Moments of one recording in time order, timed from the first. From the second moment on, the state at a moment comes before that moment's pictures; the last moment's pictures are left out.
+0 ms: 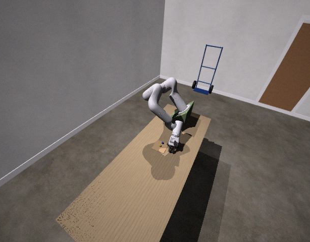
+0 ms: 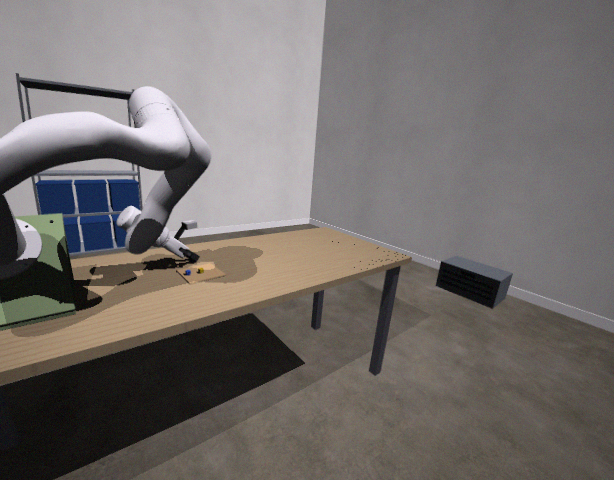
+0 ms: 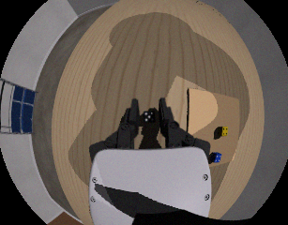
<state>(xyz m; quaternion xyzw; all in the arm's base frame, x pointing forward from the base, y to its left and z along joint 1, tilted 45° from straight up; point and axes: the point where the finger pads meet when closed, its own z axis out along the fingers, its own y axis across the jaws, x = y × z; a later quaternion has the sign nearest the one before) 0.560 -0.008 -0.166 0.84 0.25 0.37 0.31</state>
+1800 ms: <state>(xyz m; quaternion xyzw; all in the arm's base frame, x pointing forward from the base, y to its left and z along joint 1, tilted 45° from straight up) 0.520 0.020 -0.128 0.84 0.25 0.37 0.31</state>
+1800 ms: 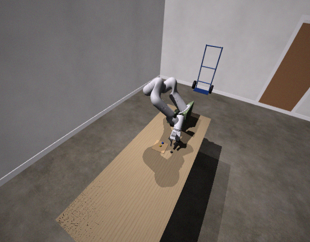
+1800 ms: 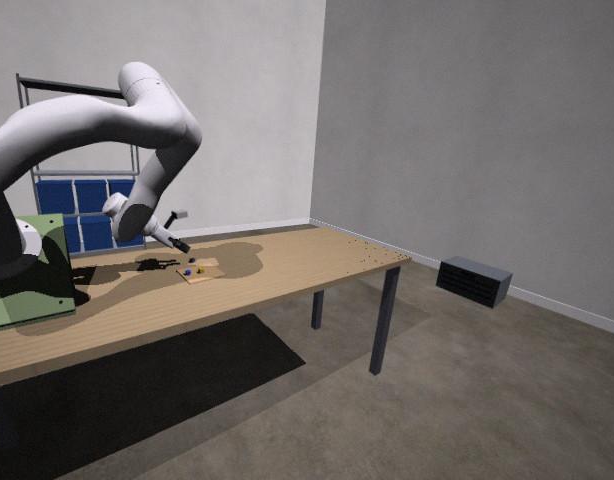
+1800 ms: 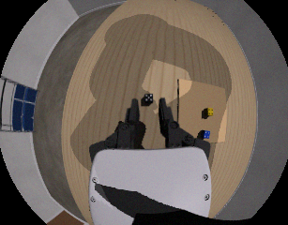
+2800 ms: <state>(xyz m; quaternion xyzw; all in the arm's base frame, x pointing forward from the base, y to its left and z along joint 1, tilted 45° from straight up) 0.533 0.063 -0.092 0.88 0.21 0.27 0.32</state>
